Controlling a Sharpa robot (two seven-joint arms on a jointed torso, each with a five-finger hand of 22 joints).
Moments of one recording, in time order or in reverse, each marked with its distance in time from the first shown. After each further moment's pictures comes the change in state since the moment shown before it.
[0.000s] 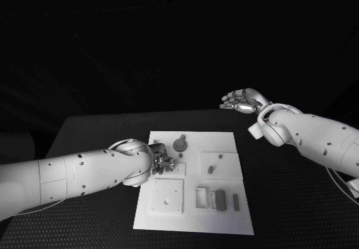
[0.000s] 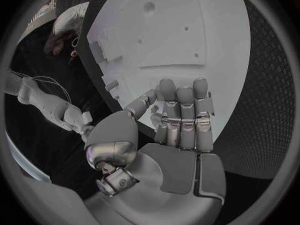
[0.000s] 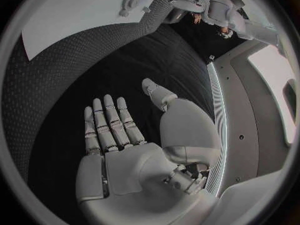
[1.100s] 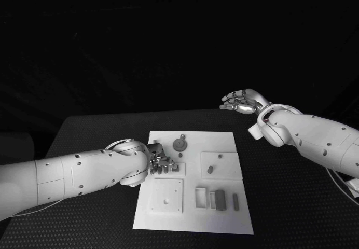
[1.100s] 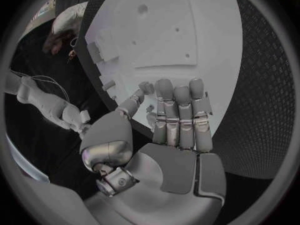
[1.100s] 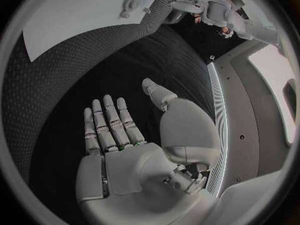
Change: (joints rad) left arm -0.002 -0.011 -0.001 -0.009 0.002 0.005 0.003; left_hand -0.090 -0.178 -0.109 0.112 -0.143 0.105 -0.077 -0.009 0.001 -0.058 -0.019 -0.006 -0.029 -0.031 -0.012 0.020 -0.064 0.033 -0.002 0.002 -0.020 0.000; right arm -0.005 -0.003 0.000 0.001 0.000 0.003 -0.001; right_hand 0.004 -0.004 -0.003 0.008 0.000 -0.013 -0.001 0.003 -0.009 0.007 0.007 -0.018 -0.024 -0.013 0.016 -0.017 -0.006 -0.016 -0.023 0.002 -0.006 0.022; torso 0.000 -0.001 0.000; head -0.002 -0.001
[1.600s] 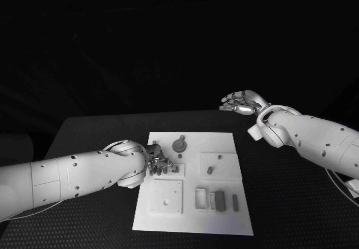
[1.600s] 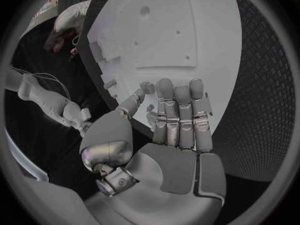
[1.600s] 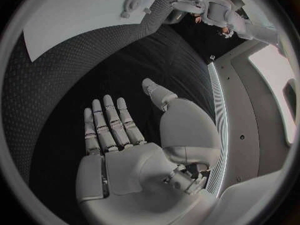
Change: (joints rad) left arm 0.001 -0.019 0.004 0.016 0.021 -0.003 0.008; left_hand 0.017 -0.009 -0.010 -0.010 0.000 -0.043 0.013 -0.017 -0.001 -0.036 0.012 -0.020 -0.016 -0.038 0.012 -0.006 -0.027 -0.003 -0.027 0.005 -0.024 0.000; right arm -0.001 0.001 0.000 -0.004 0.000 0.001 0.000; right_hand 0.000 0.000 -0.003 0.003 0.000 0.000 0.000 0.000 -0.001 0.000 0.000 0.000 -0.002 0.000 0.000 0.000 0.000 0.000 -0.003 0.003 0.000 0.003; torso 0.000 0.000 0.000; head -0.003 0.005
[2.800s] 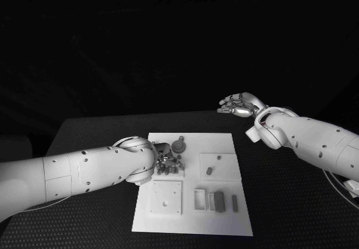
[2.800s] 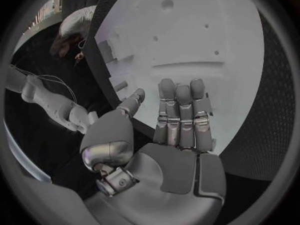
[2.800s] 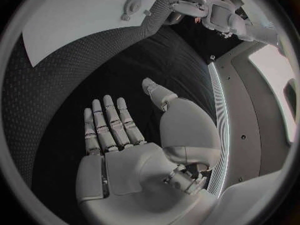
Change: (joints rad) left arm 0.024 0.073 0.002 -0.031 0.010 0.064 0.012; left_hand 0.004 0.021 -0.037 0.022 0.000 -0.044 0.013 -0.033 -0.012 -0.010 0.010 0.022 -0.003 -0.007 0.004 0.026 -0.047 -0.008 0.007 0.001 -0.015 0.000; right arm -0.007 0.008 -0.001 -0.006 -0.001 0.008 -0.005; right_hand 0.004 -0.004 0.000 0.000 0.000 0.000 0.000 0.005 -0.001 0.000 0.000 -0.004 -0.003 0.000 0.000 0.000 0.000 0.000 0.000 0.000 0.000 0.004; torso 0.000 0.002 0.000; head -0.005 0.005
